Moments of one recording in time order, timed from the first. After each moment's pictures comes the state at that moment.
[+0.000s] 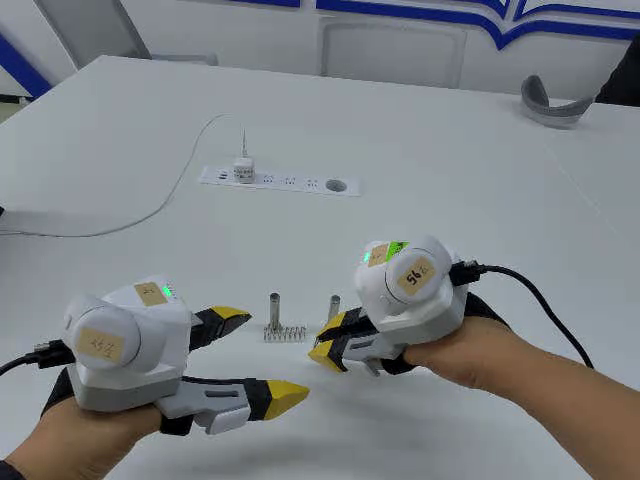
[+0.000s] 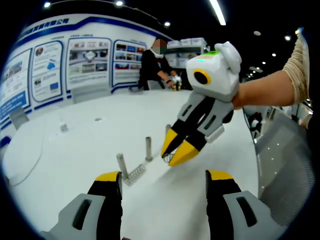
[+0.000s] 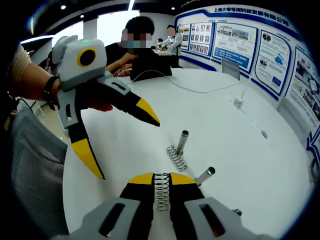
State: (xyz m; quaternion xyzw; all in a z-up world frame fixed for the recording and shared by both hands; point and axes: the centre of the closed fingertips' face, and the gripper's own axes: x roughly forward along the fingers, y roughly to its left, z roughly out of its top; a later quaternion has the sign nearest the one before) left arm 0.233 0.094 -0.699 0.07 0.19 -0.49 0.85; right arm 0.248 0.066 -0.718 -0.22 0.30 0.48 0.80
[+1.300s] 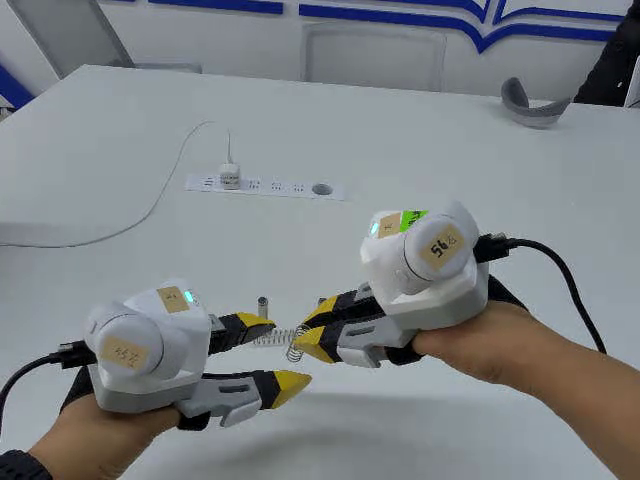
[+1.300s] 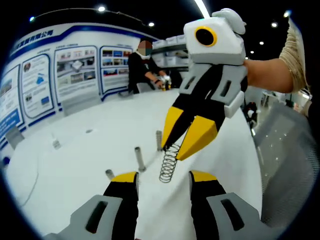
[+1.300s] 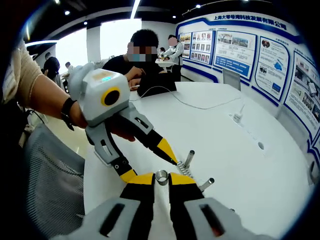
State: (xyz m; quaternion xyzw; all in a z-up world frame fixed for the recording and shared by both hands) left arm 0.232 0.068 -0.695 0.12 0.16 -0.52 0.83; right arm 0.224 0.076 -0.666 -0.20 0.27 0.50 0.80
